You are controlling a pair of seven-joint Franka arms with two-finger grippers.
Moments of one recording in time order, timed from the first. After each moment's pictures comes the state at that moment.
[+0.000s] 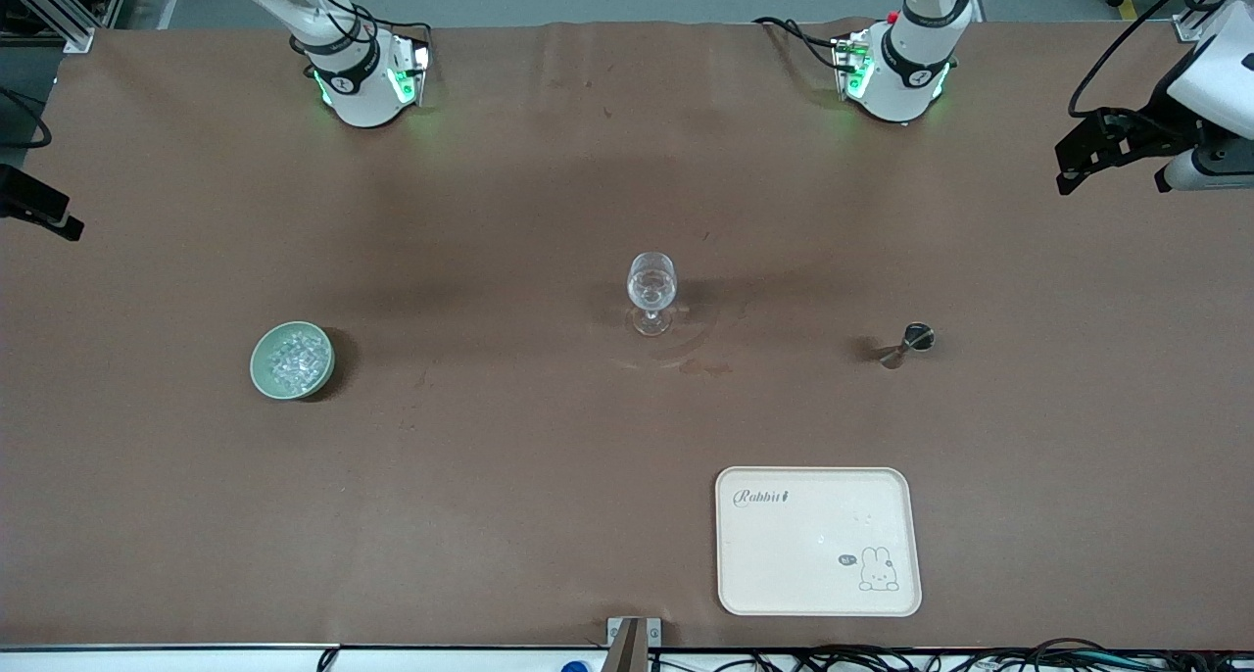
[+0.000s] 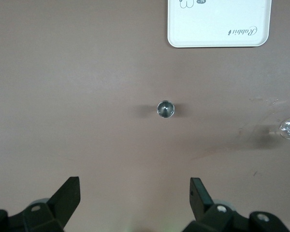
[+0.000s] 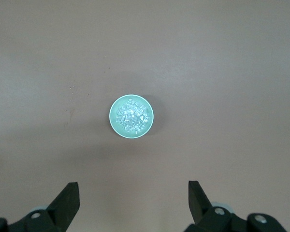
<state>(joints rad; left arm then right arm) 0.01 -0.08 -0.15 -1.57 0.05 1.51 -0.10 -0.05 0.03 -0.09 -1.48 0.01 1.51 -0.07</state>
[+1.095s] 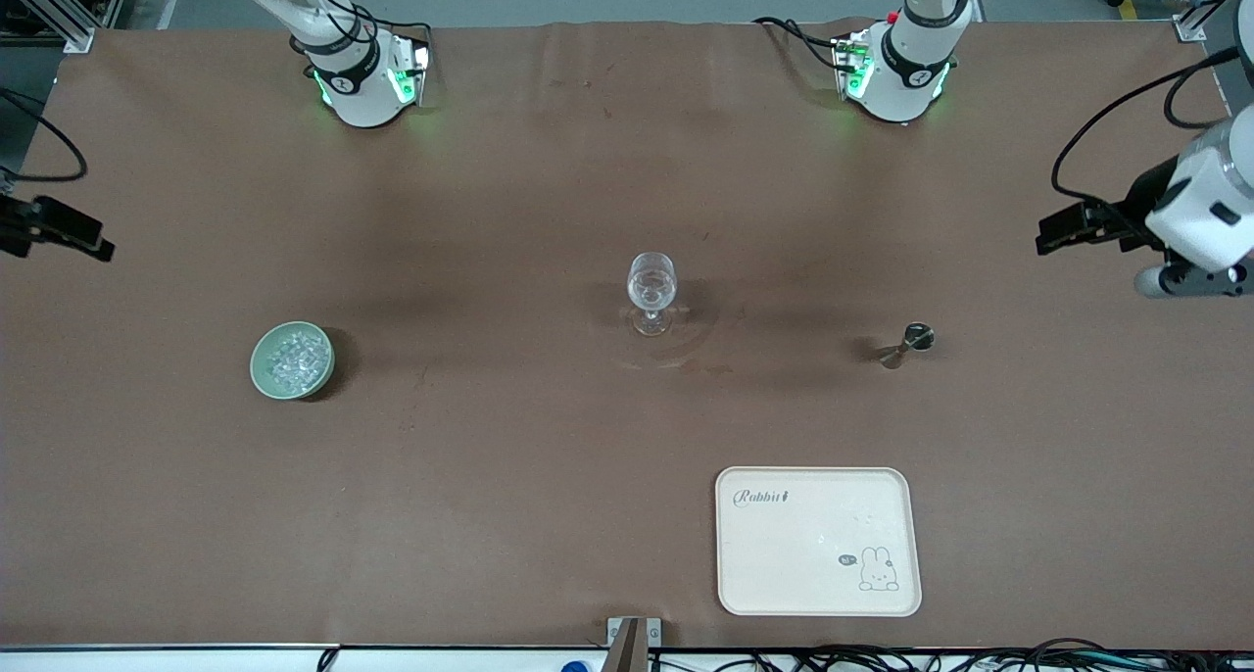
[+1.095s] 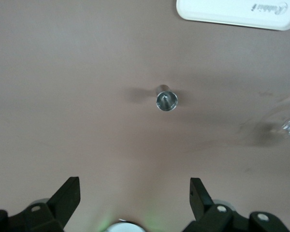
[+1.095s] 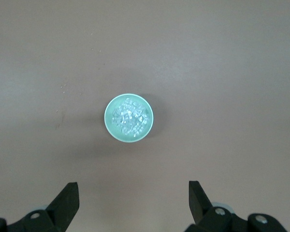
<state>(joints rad) 0.11 0.12 -0.14 -1.57 -0.06 1.50 -0.16 -0.05 0.03 -0.10 -1.66 0.01 1.68 -0.07</state>
